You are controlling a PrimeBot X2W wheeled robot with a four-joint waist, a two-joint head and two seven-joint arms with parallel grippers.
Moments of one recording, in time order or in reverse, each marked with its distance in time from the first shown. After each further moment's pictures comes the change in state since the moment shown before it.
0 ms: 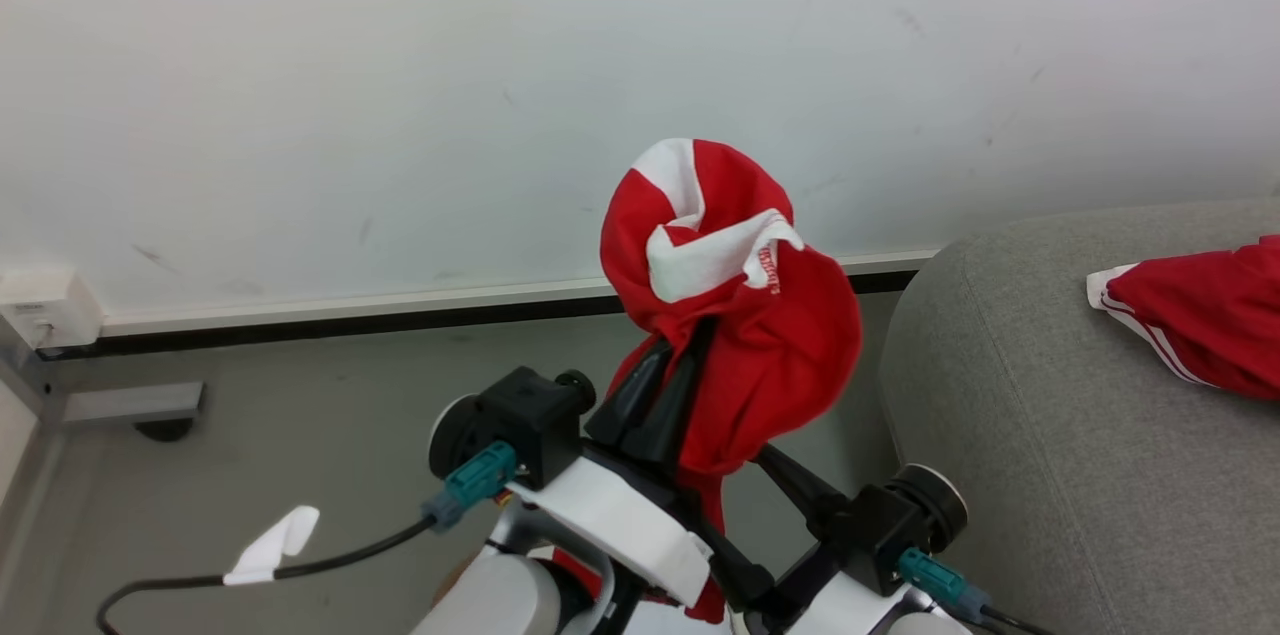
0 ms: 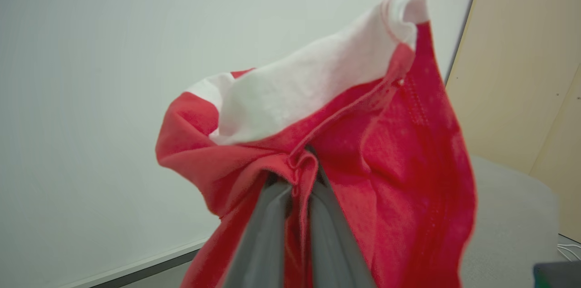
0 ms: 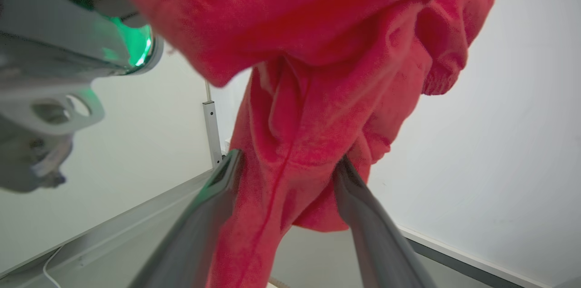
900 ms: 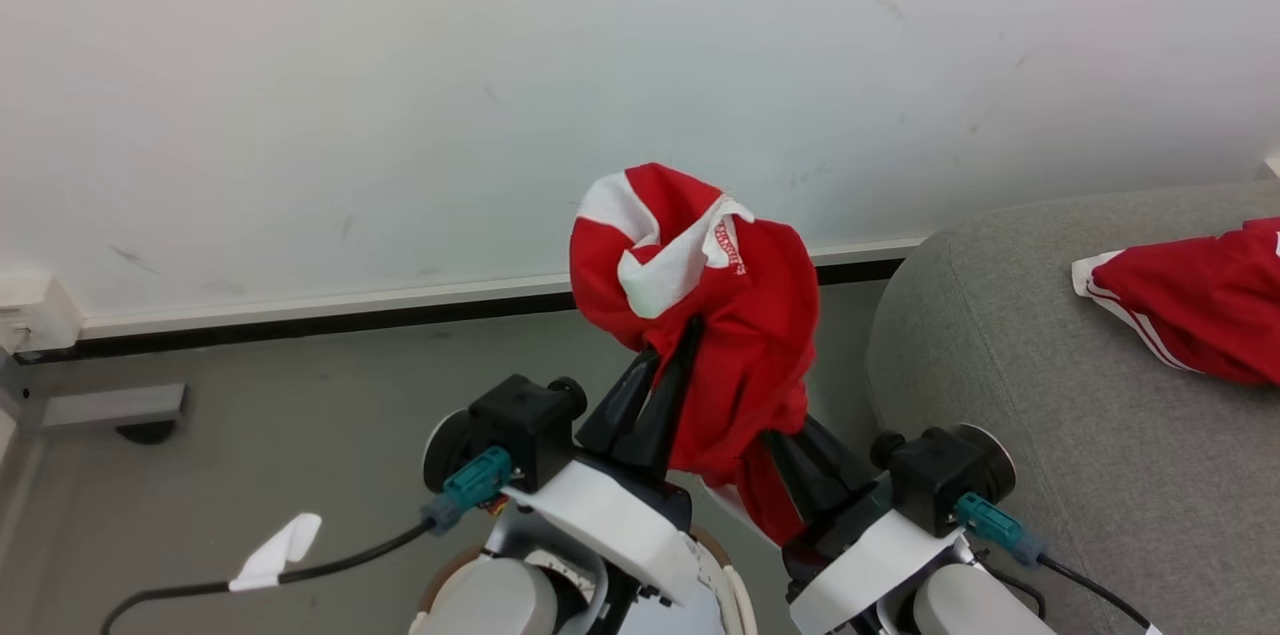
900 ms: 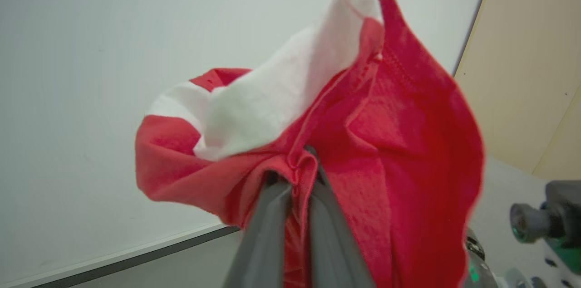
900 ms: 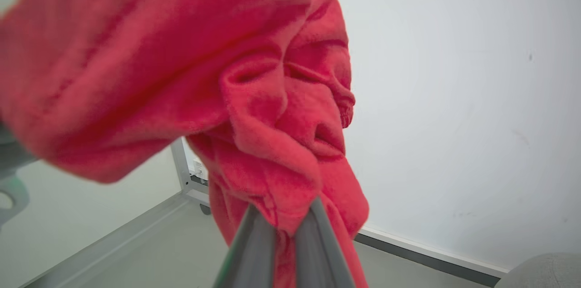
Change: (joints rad) left arm 0.000 -0.009 -0.014 0.040 -0.021 0.023 -0.029; right arm -0.050 0.000 -0.099 0.033 0.030 0.000 0.000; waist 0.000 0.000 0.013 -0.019
